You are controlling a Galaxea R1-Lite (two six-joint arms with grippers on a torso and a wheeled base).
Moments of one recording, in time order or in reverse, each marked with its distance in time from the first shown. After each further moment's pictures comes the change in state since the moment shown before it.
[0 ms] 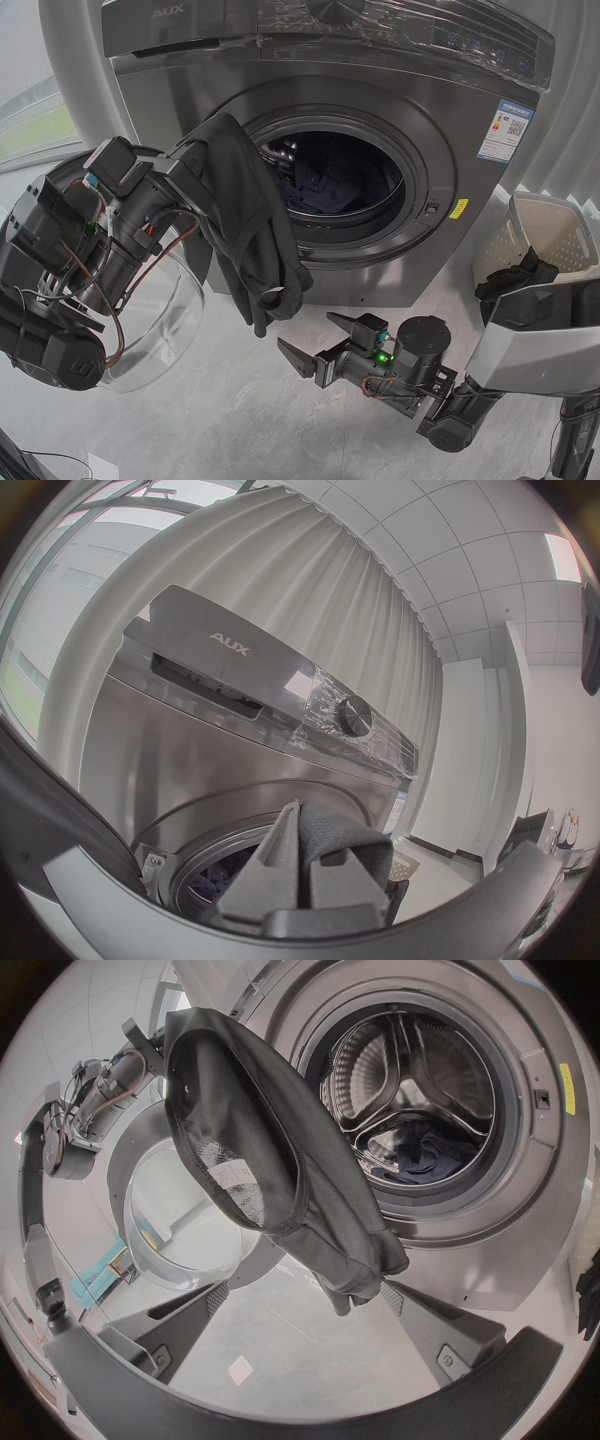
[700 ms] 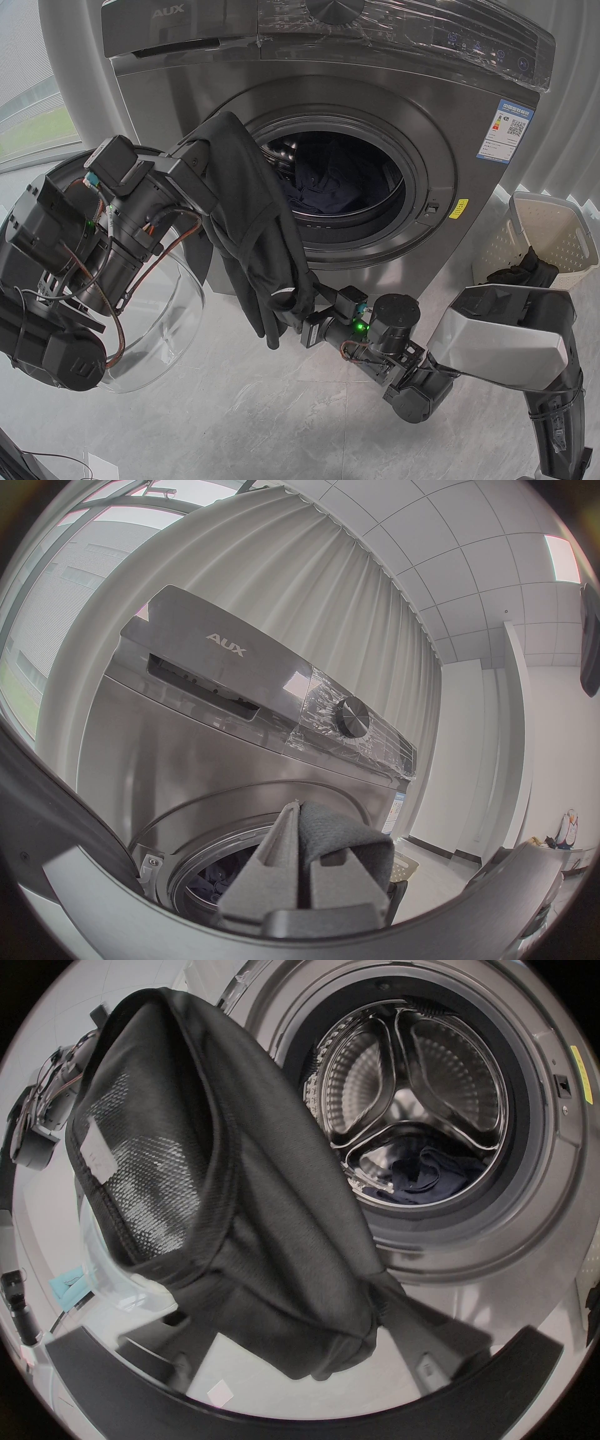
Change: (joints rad) left arm -0.007 -0.001 -0.003 0.000 -0.001 0.001; right arm -0.087 0.196 -0.330 0.001 0.019 -0.048
